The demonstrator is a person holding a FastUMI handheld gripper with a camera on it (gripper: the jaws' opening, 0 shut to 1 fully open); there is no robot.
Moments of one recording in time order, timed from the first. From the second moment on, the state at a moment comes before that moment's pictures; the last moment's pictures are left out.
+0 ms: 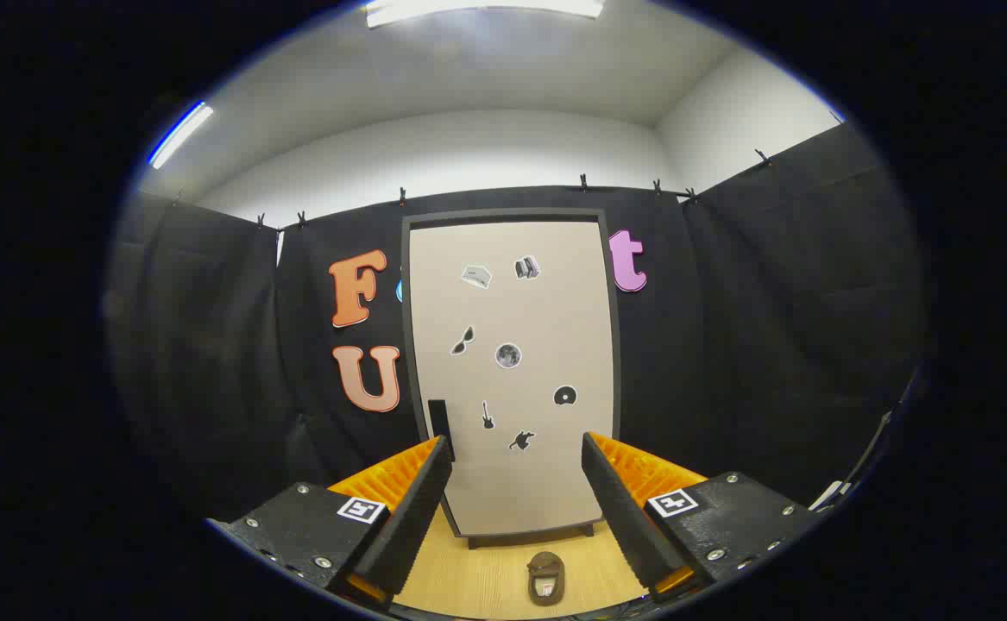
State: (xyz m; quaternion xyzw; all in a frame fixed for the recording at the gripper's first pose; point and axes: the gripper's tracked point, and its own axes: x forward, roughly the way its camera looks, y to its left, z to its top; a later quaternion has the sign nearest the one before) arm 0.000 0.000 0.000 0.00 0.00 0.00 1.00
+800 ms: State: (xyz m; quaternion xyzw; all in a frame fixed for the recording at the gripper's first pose) arm 0.011 0.016 -0.015 0.00 0.02 0.02 1.00
